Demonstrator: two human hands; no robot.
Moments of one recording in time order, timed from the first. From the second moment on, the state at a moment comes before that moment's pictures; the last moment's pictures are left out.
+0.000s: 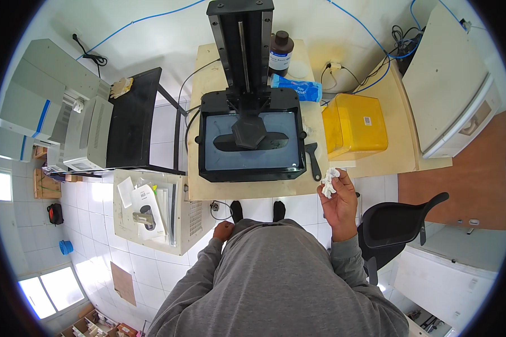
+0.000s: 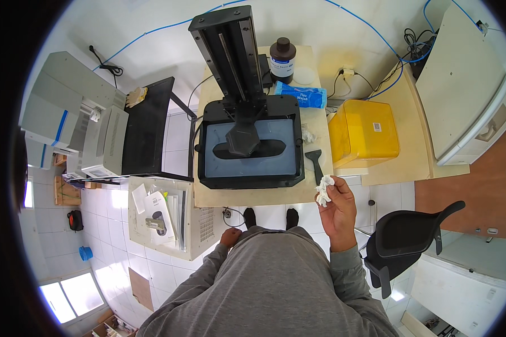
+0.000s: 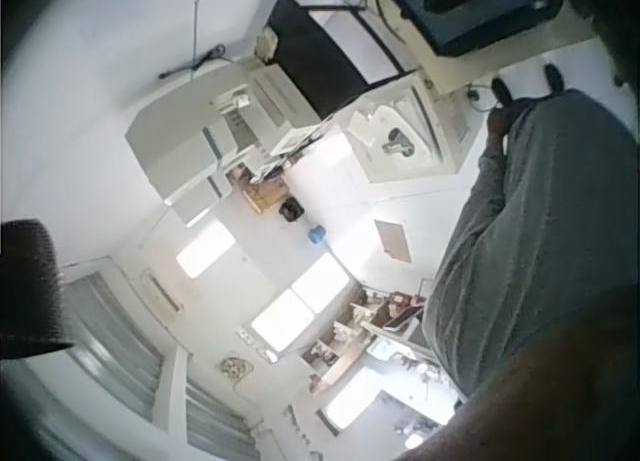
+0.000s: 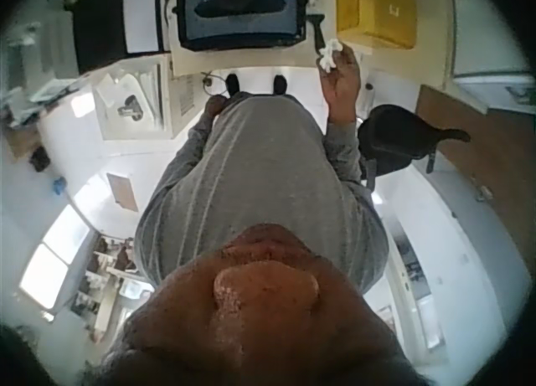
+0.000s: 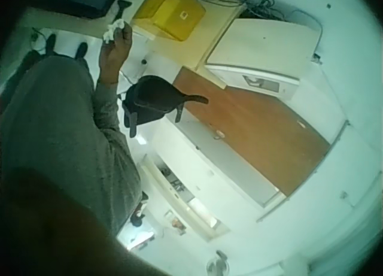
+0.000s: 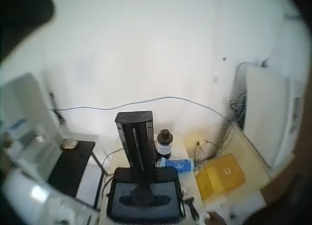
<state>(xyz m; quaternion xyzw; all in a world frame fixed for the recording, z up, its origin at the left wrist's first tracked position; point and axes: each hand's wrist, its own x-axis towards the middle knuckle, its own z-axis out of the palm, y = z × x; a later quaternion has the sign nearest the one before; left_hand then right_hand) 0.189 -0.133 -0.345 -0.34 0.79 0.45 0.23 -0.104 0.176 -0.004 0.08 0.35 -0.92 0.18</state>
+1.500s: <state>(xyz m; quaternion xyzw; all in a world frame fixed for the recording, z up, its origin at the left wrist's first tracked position) 0.194 -0.130 -0.352 -0.34 0.80 0.45 0.22 -0.098 0.180 -0.011 0.07 0.34 -0.92 0.20</state>
